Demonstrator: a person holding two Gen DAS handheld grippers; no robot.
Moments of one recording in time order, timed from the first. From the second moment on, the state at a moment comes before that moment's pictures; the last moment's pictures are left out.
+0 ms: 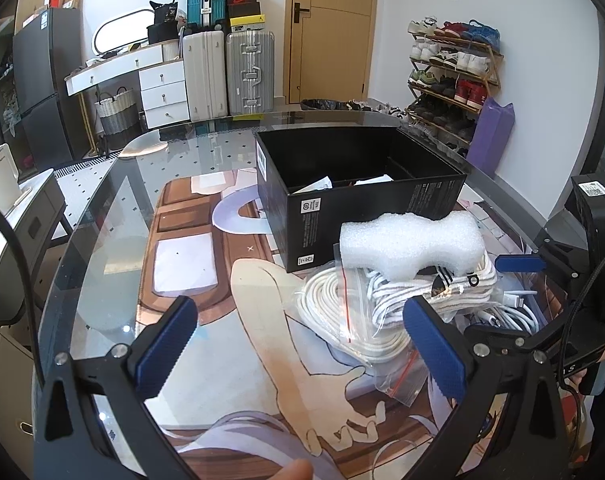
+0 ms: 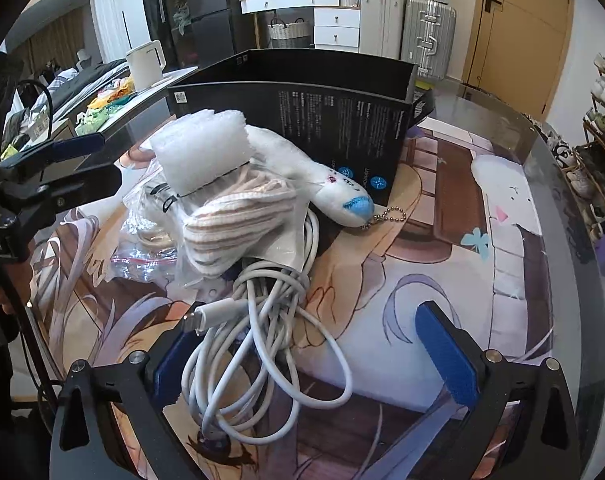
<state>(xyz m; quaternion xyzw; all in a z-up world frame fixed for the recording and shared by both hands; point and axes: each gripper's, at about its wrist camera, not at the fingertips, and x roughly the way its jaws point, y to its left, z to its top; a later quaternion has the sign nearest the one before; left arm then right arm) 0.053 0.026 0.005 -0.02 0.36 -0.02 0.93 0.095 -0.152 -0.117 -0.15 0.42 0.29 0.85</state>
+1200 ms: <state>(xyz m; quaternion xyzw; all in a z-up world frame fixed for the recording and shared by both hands) 0.051 0.024 0.006 -0.02 0.36 -0.03 0.93 0.094 -0.193 -0.076 -0.06 0.36 0.33 0.87</state>
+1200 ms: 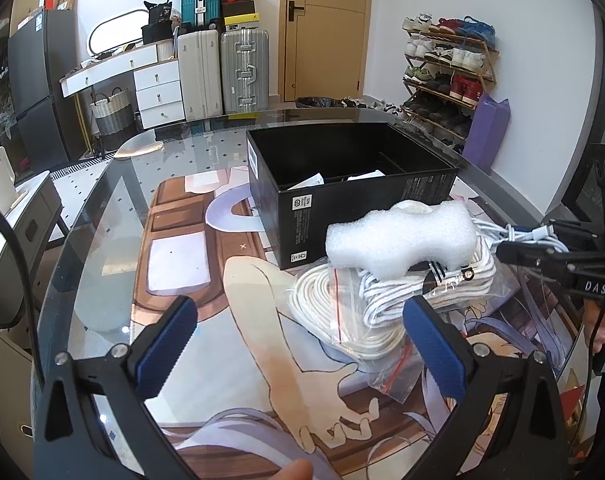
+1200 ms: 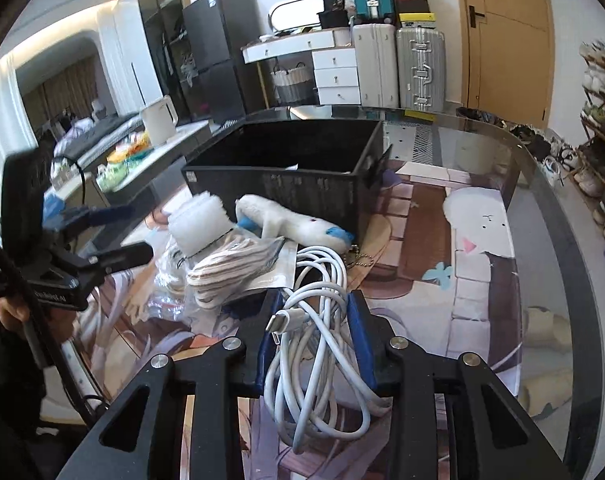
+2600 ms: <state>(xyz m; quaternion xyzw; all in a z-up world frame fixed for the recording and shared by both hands) 0.077 -0.026 0.019 -0.02 0.38 -0.13 0.91 0.074 -0.211 -0.033 0.00 0.29 0.36 0.89</state>
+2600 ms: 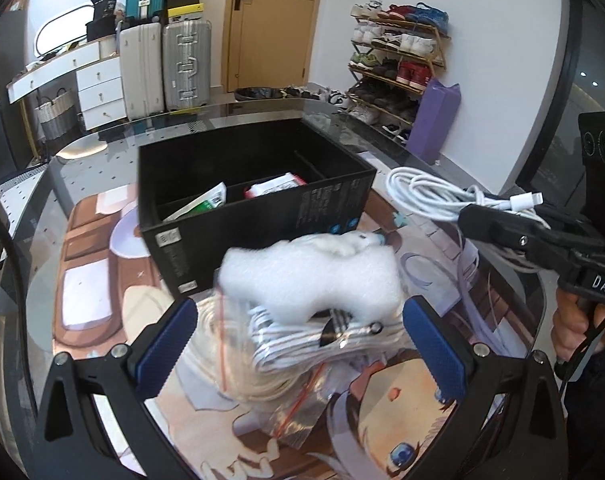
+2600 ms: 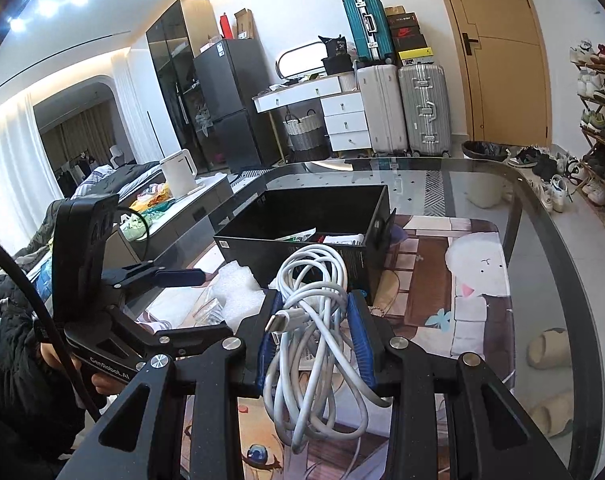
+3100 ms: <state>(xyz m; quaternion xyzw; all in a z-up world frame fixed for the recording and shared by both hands) 0.090 -0.043 0.019 0.00 0.39 -0.14 0.91 0.074 -0.215 -0.031 0.00 0.29 0.36 0.89</state>
